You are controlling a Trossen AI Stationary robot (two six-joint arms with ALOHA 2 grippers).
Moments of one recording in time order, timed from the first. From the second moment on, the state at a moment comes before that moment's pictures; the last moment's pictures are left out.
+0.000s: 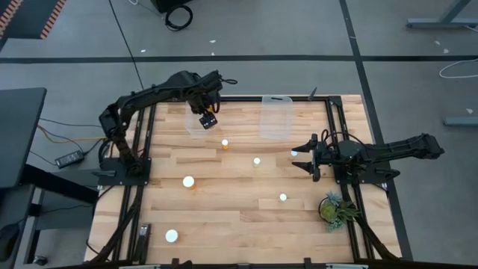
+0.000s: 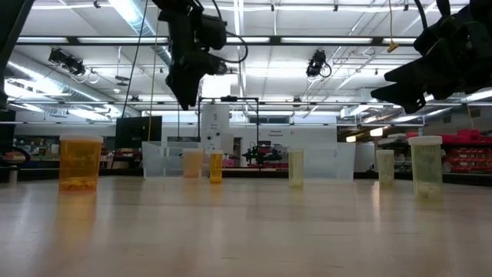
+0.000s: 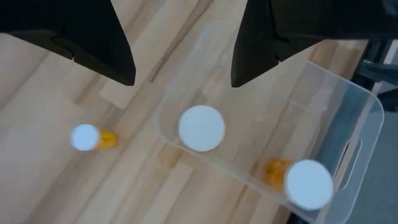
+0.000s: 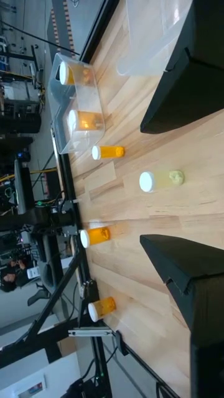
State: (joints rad) left arm 0.53 1.76 1.64 -1.23 -0.05 0.03; right arm 0.08 0.29 0.02 0.16 0.18 0.17
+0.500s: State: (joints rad) left arm 0.31 1.72 1.64 -1.28 -0.05 0.03; right arm 0.08 0.29 0.02 0.16 0.18 0.17
